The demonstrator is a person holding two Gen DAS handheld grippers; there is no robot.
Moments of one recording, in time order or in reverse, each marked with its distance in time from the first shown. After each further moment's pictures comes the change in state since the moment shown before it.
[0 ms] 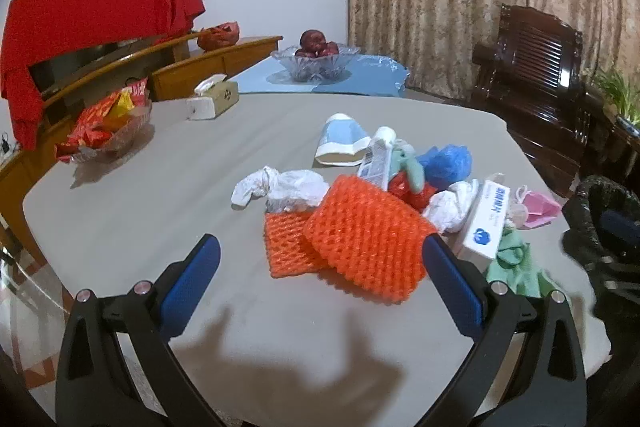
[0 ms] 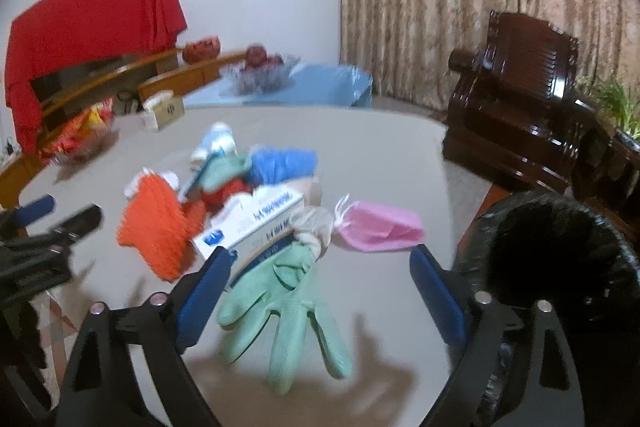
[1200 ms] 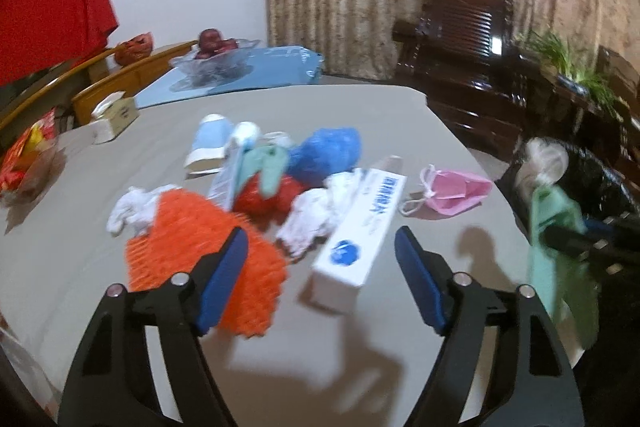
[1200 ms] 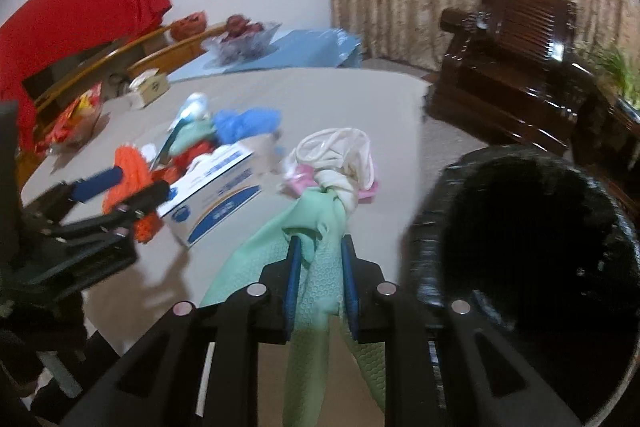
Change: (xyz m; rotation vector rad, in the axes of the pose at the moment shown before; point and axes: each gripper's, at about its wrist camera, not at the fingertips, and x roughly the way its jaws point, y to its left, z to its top) left arm 0.039 -0.110 0.002 0.160 0.018 -0.233; right arm -0.035 -0.064 -0.008 0.051 0.082 -0.004
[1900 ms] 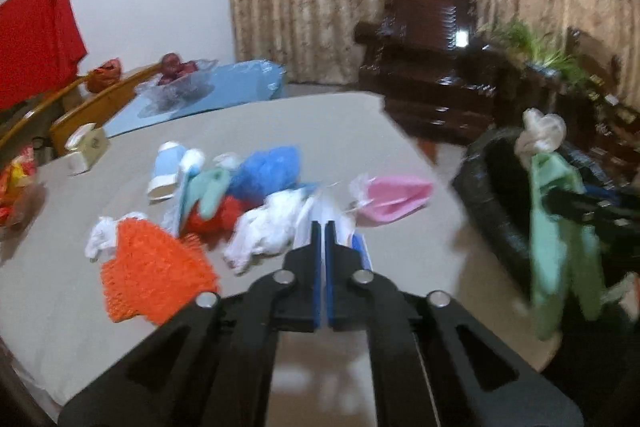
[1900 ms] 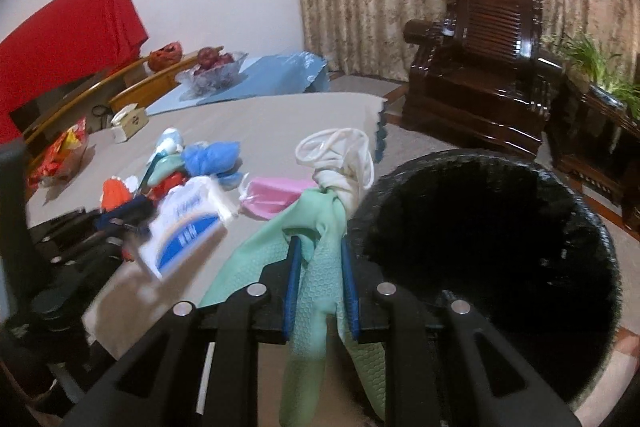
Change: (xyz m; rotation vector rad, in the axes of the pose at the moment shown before) left arm -0.026 -0.043 0.008 0.071 -0.034 -0.102; right arm -0.034 -0.039 -0.005 0.085 -0.073 -0.062
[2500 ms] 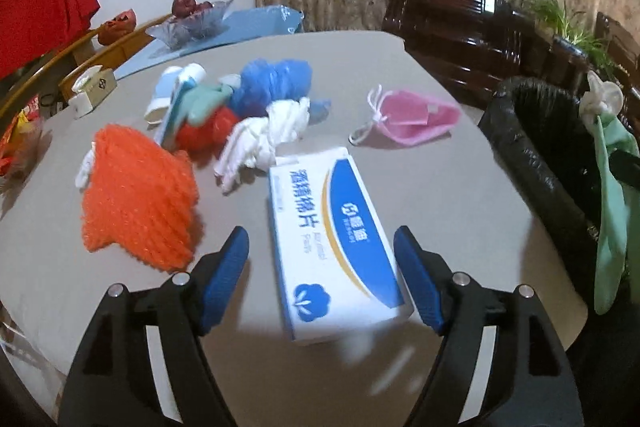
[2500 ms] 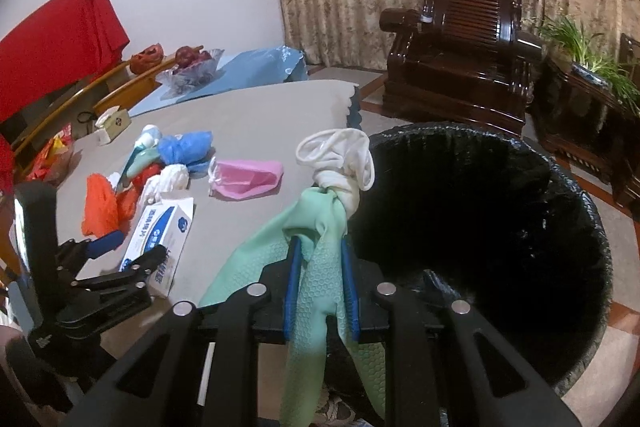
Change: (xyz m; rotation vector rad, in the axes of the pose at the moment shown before) left arm 0.040 -0.007 -0.046 -0.048 0.191 0.098; right arm 0.003 -0.020 -0.022 0.032 0.042 -0.021
